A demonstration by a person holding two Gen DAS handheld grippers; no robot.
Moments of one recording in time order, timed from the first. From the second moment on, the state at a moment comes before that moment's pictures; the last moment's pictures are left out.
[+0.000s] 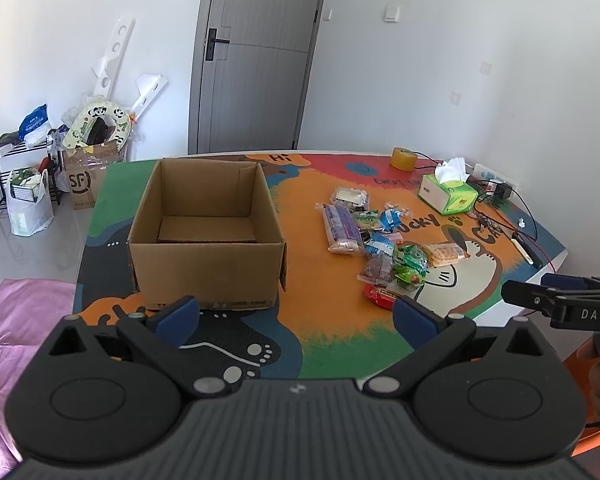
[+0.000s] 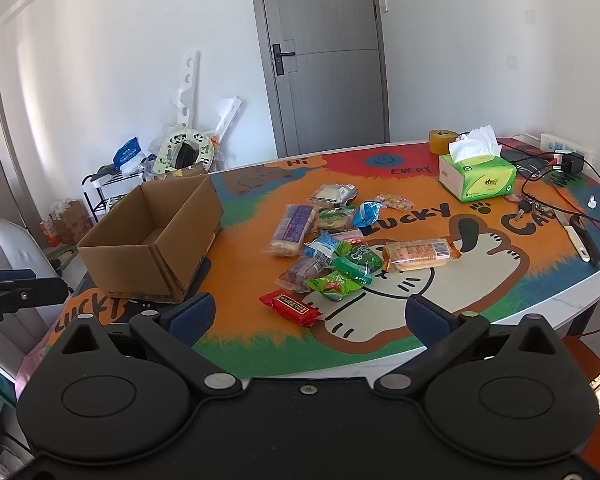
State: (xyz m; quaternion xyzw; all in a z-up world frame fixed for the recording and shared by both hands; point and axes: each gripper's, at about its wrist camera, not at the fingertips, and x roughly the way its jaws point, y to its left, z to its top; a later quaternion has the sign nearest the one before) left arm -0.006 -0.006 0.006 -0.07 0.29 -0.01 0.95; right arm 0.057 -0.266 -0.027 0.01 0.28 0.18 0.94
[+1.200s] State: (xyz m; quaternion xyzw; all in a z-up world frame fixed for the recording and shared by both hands) left arm 0.074 -0.059 -0.047 -0.08 0.30 -0.06 0.95; right arm 0.117 -0.304 -0.089 0.06 0.30 0.19 0.93
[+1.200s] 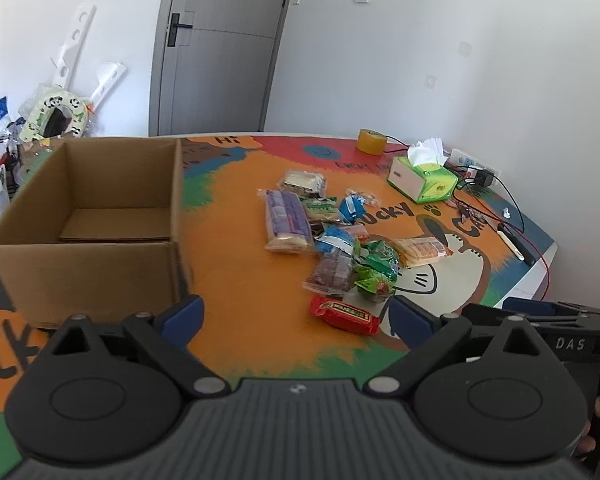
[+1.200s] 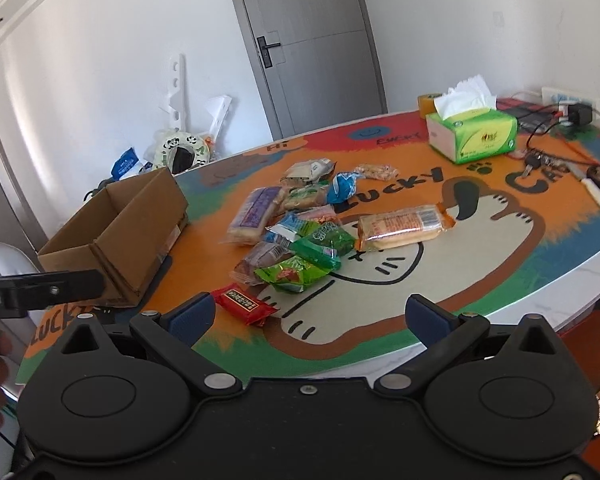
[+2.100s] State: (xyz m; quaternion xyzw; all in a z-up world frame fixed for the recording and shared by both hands) left arm 0.151 -0.110 -0.102 -0.06 0.34 -0.06 0.94; right arm 0.159 -0.331 -0.128 0.11 0.32 0.17 0.92
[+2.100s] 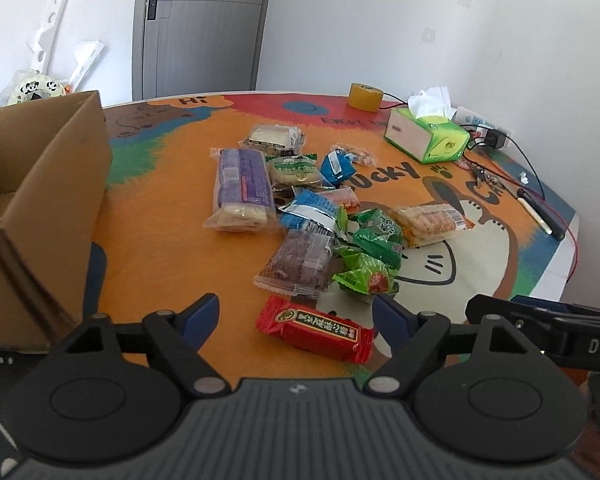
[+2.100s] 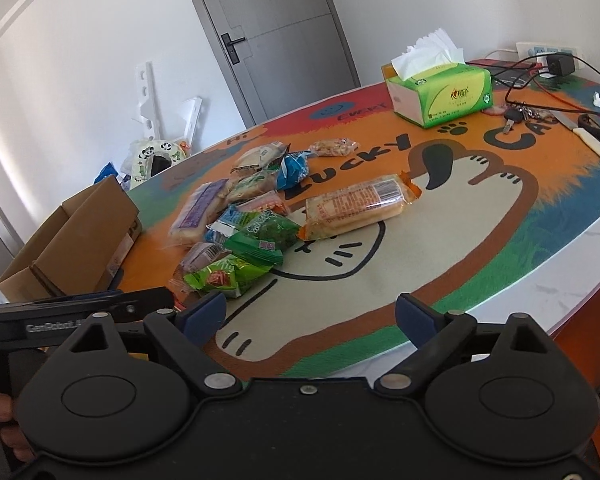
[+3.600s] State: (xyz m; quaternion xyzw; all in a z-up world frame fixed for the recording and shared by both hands) left arm 0.147 -0.097 -0.117 -0.07 0.34 -0.04 0.94; right arm 0.183 -0.288 -0.126 0.11 0.34 0.18 0.92
